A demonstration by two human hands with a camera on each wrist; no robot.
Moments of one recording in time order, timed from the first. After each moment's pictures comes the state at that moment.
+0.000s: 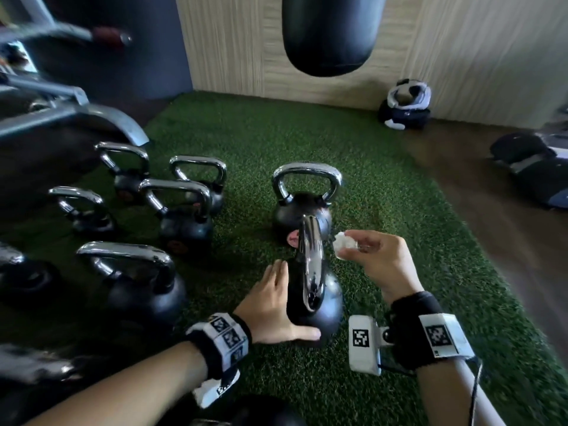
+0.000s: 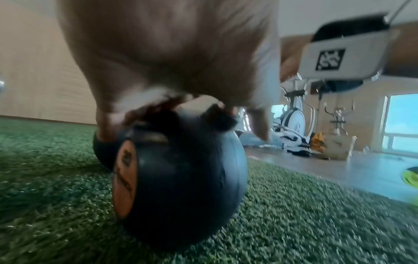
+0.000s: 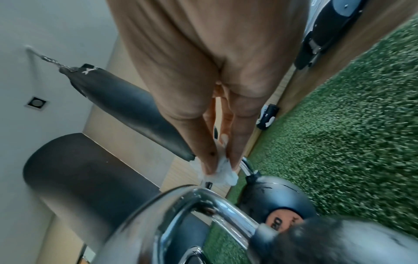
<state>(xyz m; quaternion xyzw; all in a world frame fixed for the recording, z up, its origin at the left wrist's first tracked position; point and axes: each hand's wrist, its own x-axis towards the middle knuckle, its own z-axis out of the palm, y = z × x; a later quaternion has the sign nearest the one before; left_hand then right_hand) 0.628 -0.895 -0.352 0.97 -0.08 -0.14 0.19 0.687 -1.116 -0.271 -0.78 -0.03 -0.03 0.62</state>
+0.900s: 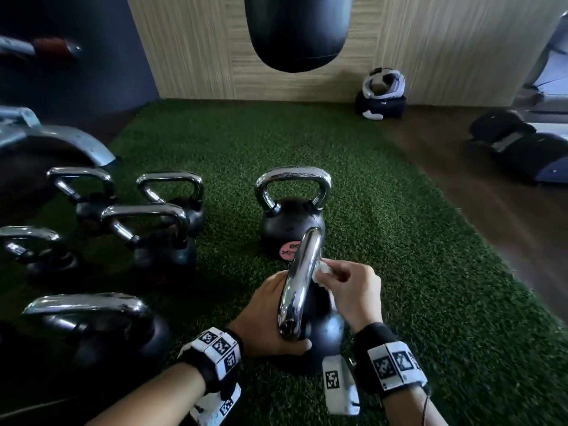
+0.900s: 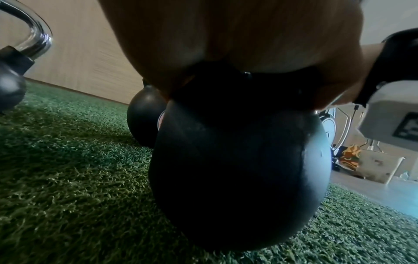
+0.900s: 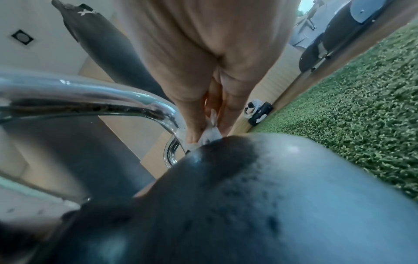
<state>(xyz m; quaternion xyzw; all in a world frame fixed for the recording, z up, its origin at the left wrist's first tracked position) 0.662 -0.874 -0.340 0.87 -0.21 -0.06 0.44 0.707 -1.068 -0.347 -0.84 0.02 -0.12 0.53</state>
